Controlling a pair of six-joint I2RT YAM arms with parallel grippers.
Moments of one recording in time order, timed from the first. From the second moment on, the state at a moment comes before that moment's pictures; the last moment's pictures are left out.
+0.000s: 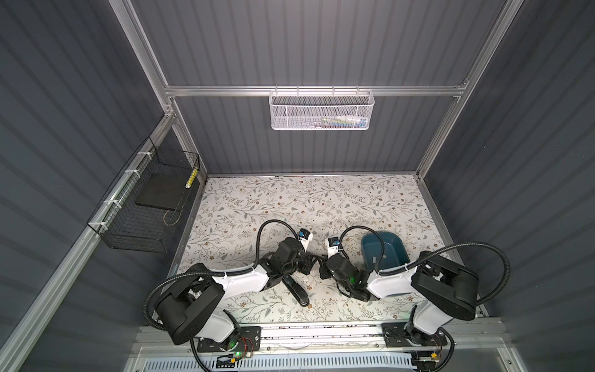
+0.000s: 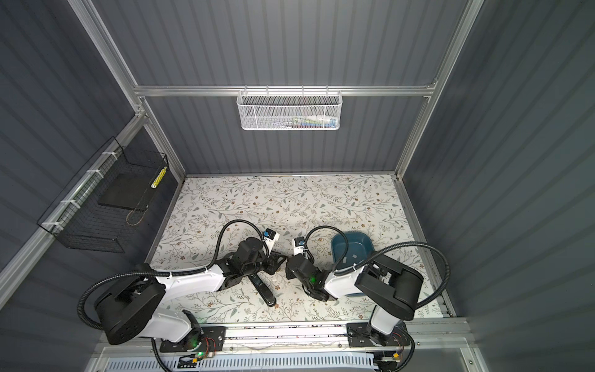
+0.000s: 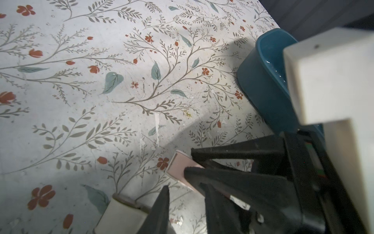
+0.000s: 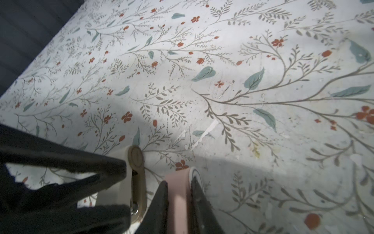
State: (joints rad) left arm -0.83 1.46 0.56 0.28 0.13 -0.38; right arm 1.03 1.68 0.49 0.59 0.39 0.64
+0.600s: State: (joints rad) left arm -0.86 1.58 0.57 0.39 0.14 -0.38; right arm 1.02 1.99 0.32 1.37 0.45 0.81
